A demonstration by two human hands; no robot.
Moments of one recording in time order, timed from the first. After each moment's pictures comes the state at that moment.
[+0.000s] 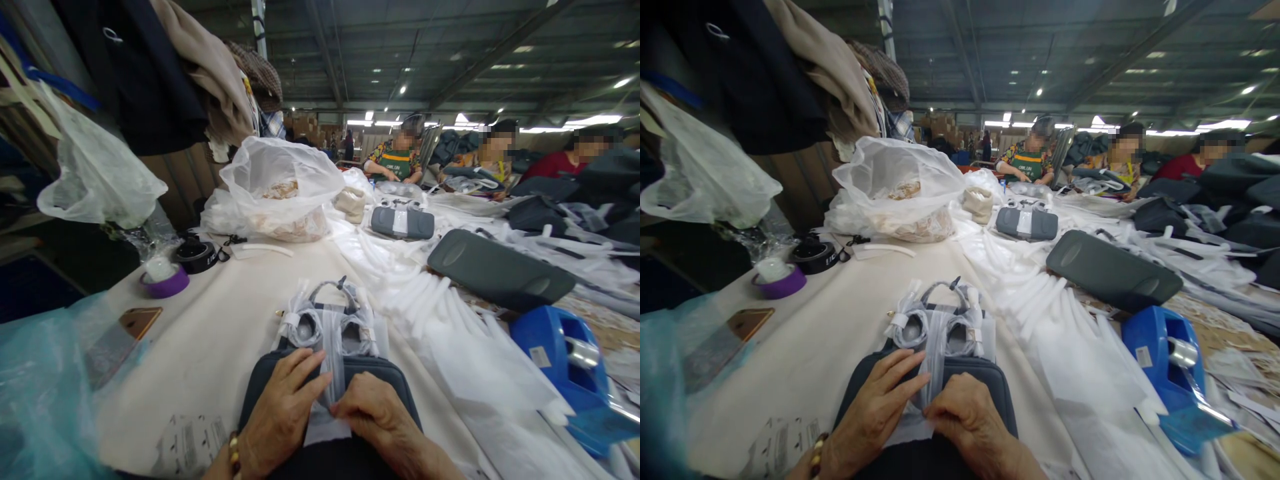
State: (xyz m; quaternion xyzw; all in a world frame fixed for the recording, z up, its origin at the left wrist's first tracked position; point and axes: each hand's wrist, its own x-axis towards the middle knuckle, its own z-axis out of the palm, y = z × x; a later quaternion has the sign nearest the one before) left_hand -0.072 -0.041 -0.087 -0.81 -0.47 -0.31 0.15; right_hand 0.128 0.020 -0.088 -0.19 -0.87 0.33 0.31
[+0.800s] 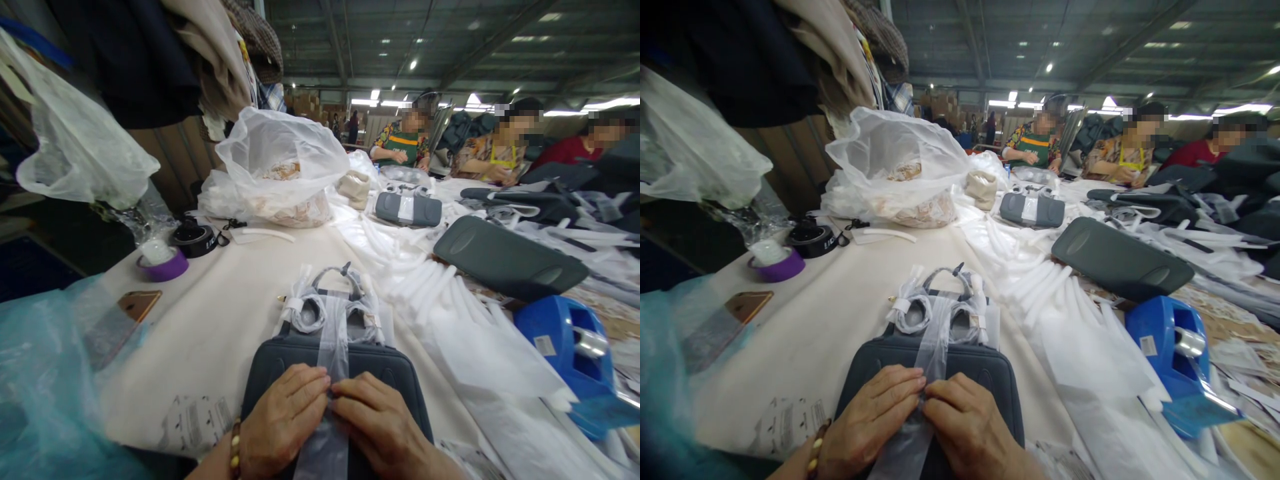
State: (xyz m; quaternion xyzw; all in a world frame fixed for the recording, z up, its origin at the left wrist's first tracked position) left_hand -0.074 -0.057 -0.085 -0.85 -0.36 -0.34 0.18; right_hand 0.127 -0.002 -0.087 -0.14 -0.93 0.19 0.29
